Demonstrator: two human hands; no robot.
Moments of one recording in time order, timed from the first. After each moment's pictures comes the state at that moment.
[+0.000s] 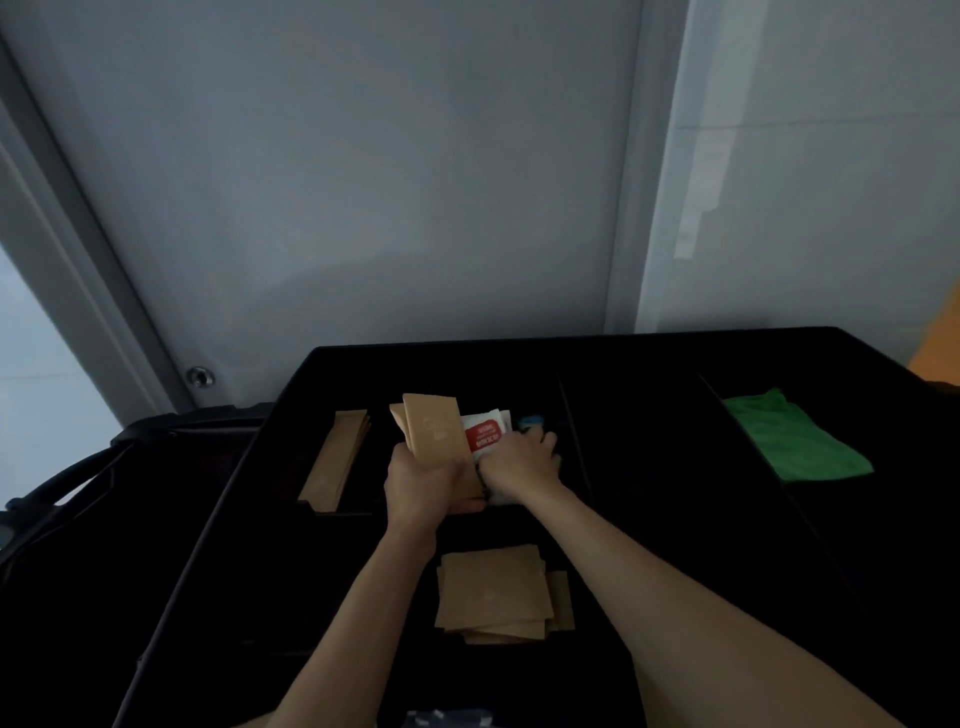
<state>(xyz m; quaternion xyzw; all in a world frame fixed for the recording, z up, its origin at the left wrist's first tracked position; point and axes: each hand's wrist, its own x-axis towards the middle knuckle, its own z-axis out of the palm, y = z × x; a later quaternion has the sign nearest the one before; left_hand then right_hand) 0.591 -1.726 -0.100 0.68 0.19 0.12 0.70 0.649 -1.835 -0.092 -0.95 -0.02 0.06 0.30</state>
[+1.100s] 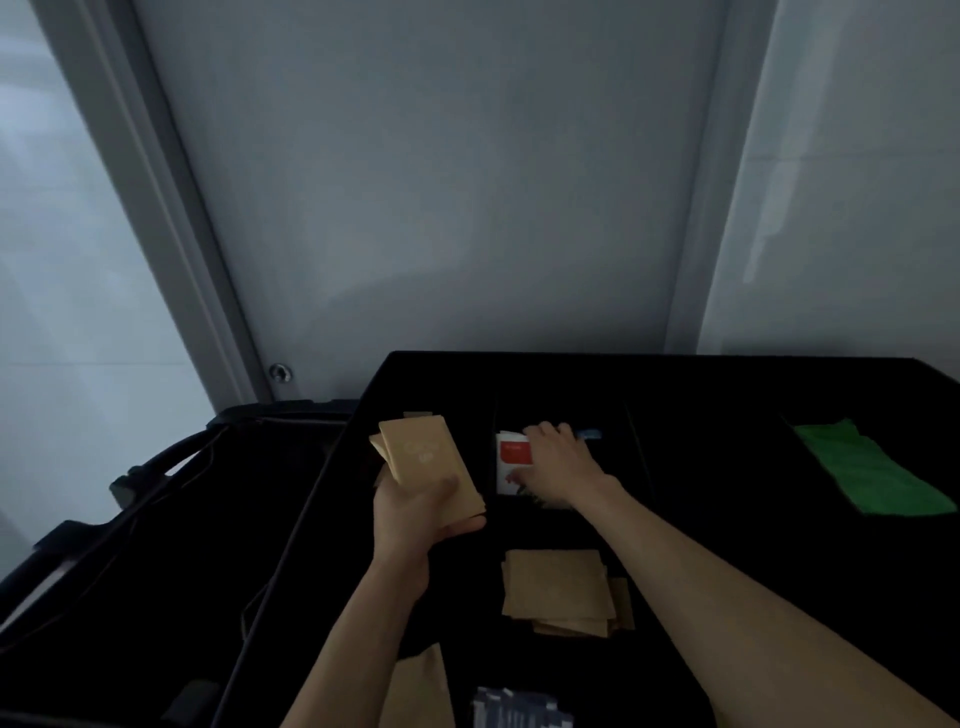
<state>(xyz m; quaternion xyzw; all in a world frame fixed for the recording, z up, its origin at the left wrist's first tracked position) 0.521 -1.671 -0.078 0.55 0.21 0.15 0.79 0.659 -1.818 -0.089 -0.97 -0.22 0.03 0.12</state>
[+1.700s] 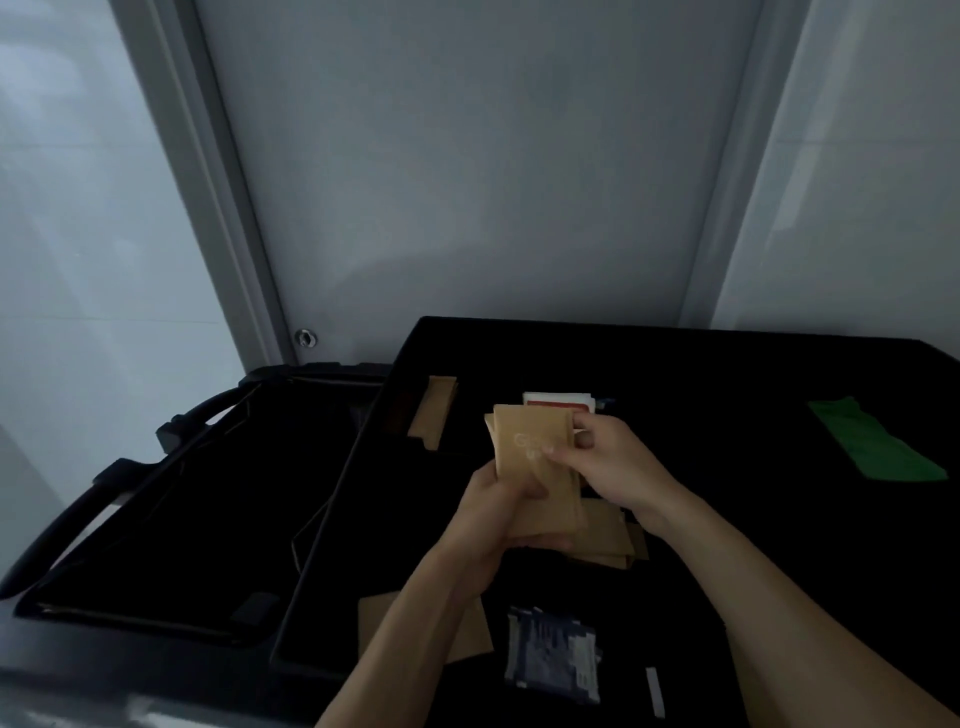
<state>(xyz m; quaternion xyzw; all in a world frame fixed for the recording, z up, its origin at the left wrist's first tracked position) 0.465 -1.701 -0.085 0.55 0.08 -0.06 0.83 0.532 -1.845 -0.046 -0.81 -0.17 0.10 0.55</state>
